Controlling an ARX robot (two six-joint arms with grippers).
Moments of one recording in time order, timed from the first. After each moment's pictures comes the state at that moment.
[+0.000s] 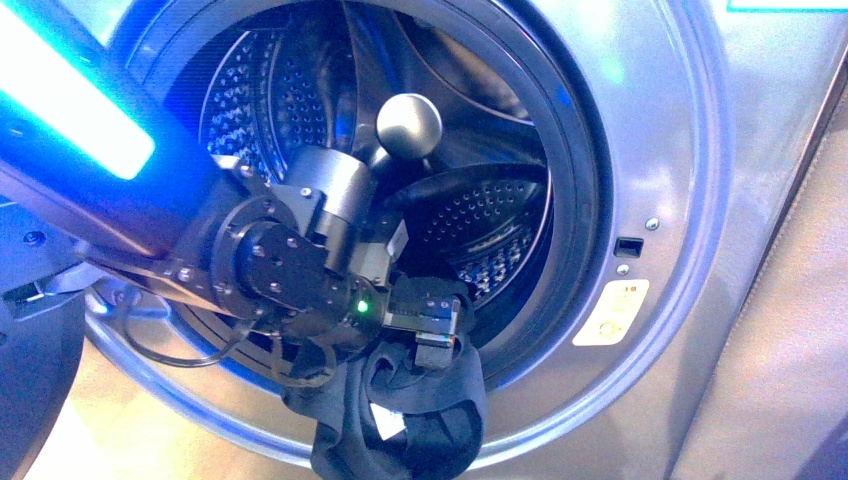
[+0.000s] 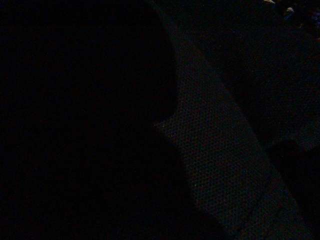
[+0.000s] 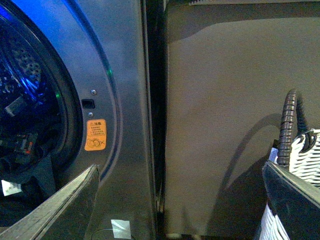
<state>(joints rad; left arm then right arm) -0.33 2.23 1.35 0.18 0.01 -0.02 0.00 0.00 0.01 0.00 0.00 -0.01</state>
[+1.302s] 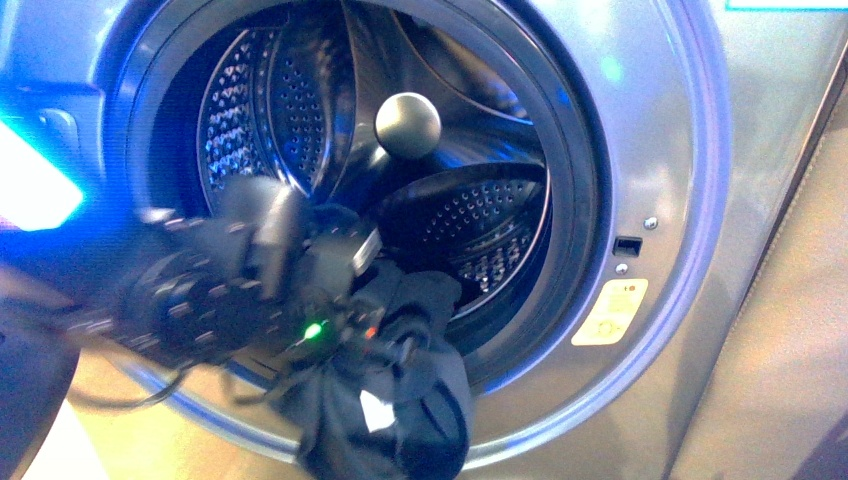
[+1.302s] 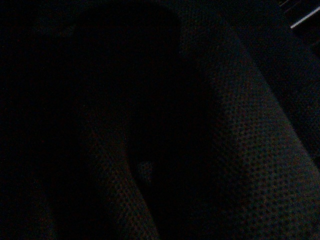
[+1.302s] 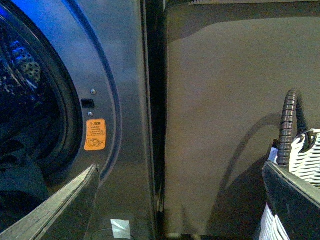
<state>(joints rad) -0.24 2.05 1.06 0.42 0.17 0.18 0.00 0.00 0.01 0.00 0.00 -0.01</state>
